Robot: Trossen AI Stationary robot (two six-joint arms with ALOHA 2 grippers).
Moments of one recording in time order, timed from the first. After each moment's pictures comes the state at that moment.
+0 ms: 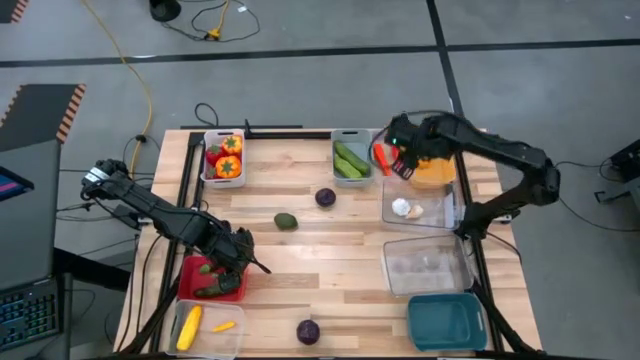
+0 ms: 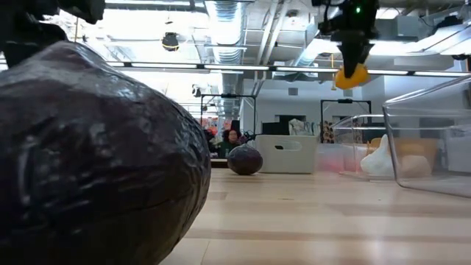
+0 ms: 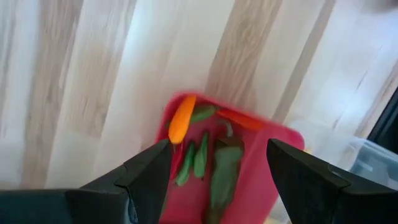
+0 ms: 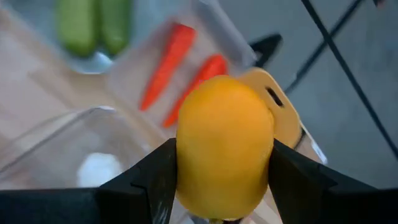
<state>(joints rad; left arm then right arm) -0.46 1.29 1.03 -1.12 0.06 -0.85 -0.37 1.39 1.46 -1.43 0.50 0.26</state>
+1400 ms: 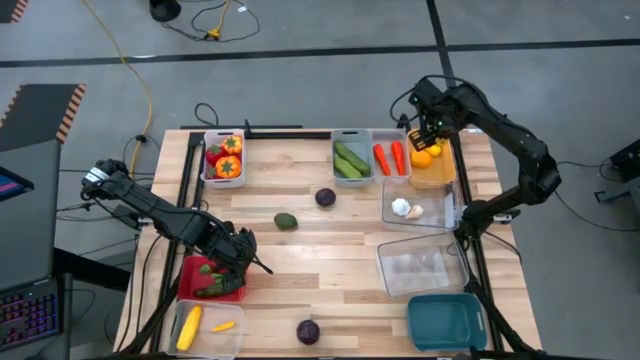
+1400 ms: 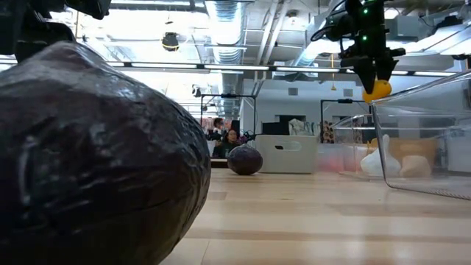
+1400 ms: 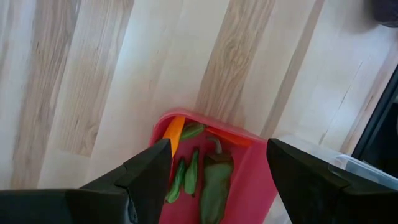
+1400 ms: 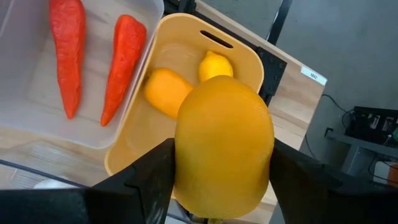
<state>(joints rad) -0.46 1.29 1.03 -1.05 0.04 -0.85 -0.84 1.43 1.46 -1.46 0.39 0.26</state>
